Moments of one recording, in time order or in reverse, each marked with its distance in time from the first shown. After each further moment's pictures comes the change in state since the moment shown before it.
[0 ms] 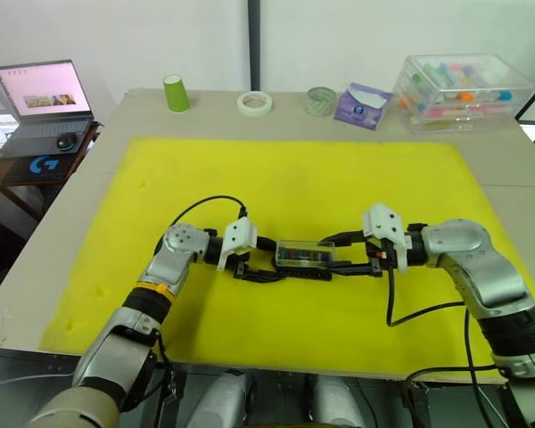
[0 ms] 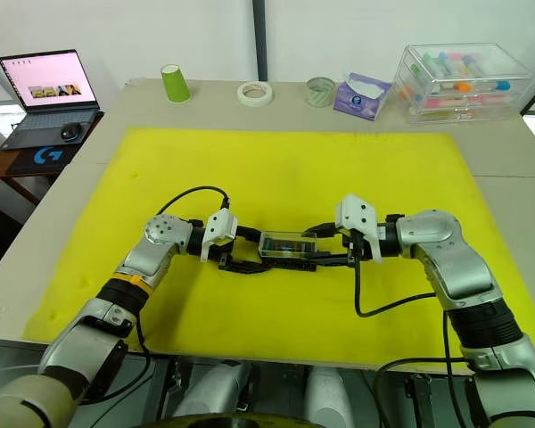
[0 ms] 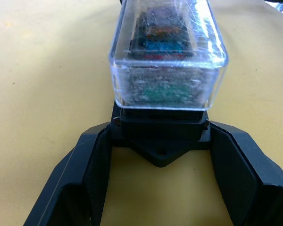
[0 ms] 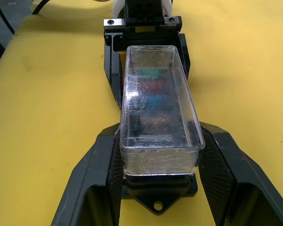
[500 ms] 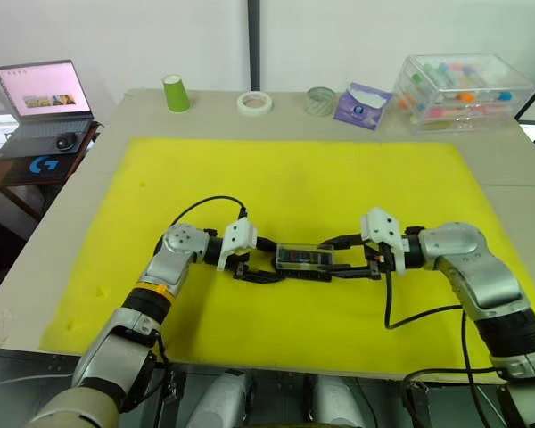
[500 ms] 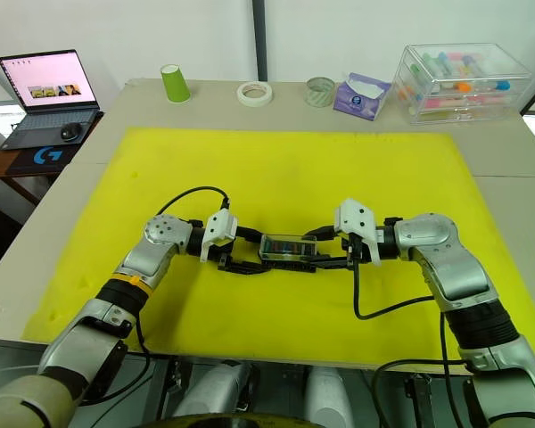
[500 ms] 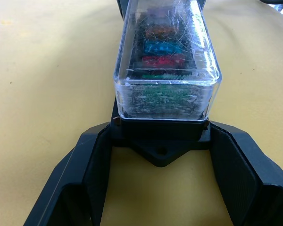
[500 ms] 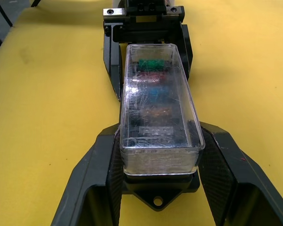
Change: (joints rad) left arm 0.001 0.003 0.000 -0.004 0.000 0.006 -0.006; right arm 0.002 0.005 0.015 0.043 -0.014 -0.042 0.008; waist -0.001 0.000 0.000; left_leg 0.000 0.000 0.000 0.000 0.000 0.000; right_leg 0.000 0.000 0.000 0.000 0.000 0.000
